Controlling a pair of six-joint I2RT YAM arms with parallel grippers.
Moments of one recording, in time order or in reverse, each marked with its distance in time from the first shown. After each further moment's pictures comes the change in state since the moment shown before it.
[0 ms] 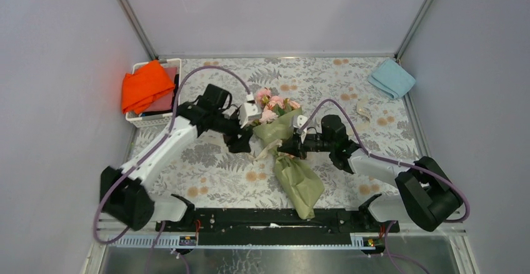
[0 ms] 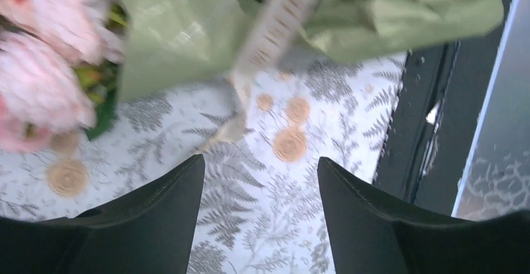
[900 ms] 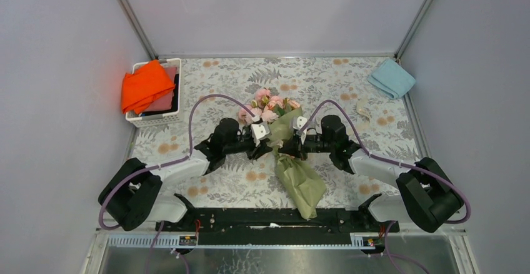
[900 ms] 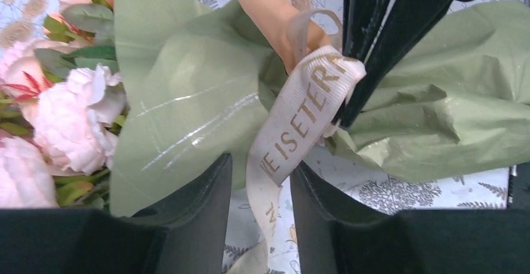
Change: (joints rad) left arm -0.217 -0.087 -0.666 1.218 -0.205 -0.327; right arm 0.000 -0.019 -0.011 -0.030 0.000 -0.022
